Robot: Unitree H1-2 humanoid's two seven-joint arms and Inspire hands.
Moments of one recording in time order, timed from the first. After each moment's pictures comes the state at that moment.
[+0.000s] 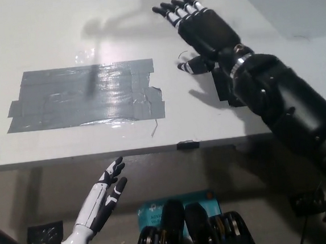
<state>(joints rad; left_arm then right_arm) -0.11 0.19 -0.14 0.11 0.25 -0.13 -0.10 -0.96 -0.26 0.51 0.45 -0.76 -0.01 0.05</state>
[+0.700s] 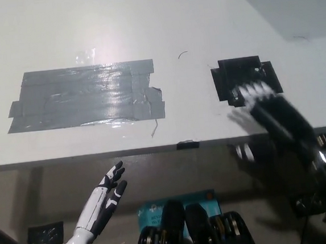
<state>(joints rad) -0.11 0.19 -0.14 0.14 0.25 -0.13 -0.10 -0.32 -0.44 0.38 -0.23 -0.52 0.08 0.13</state>
